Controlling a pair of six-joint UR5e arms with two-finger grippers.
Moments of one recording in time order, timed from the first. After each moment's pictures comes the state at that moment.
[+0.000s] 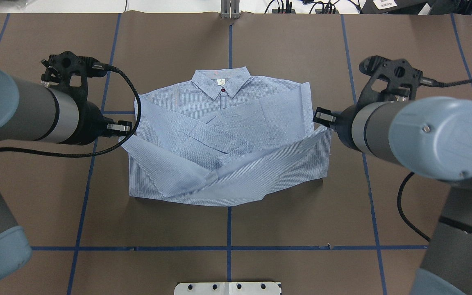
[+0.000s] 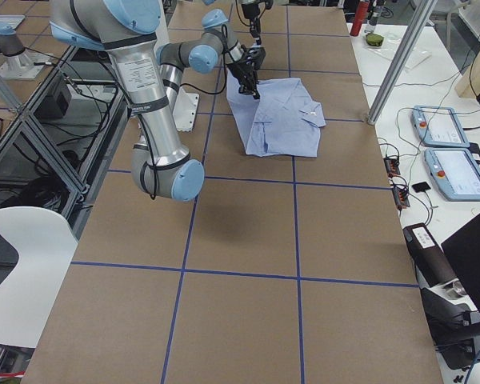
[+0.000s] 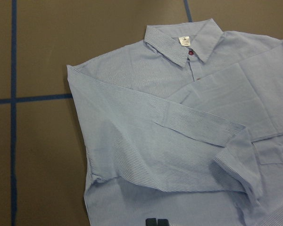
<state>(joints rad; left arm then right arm) -0.66 -1.96 -2.22 -1.48 -1.78 -1.03 0.55 -1.13 2.29 -1.87 1.47 1.52</state>
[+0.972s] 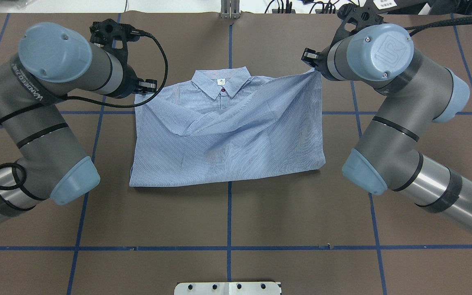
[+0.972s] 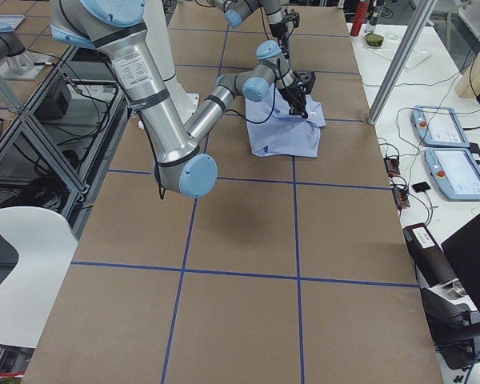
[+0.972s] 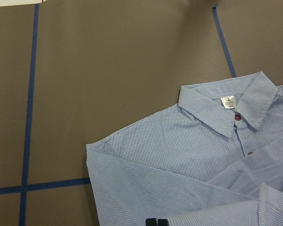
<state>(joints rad) -0.74 -2.11 -1.83 -1.71 -1.75 -0.98 0.76 -1.05 1.79 -1.39 1.57 1.42</state>
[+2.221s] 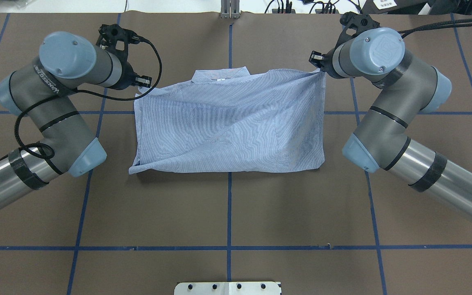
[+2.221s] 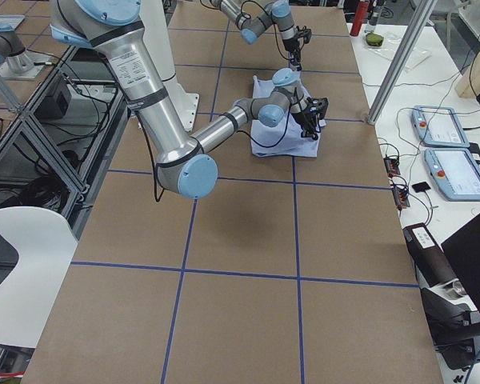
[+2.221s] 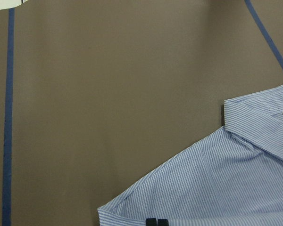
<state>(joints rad) -0.80 -2.11 -1.54 -2.01 -1.76 -0.80 0.80 -1.05 1.58 -1.21 1.62 1.38</state>
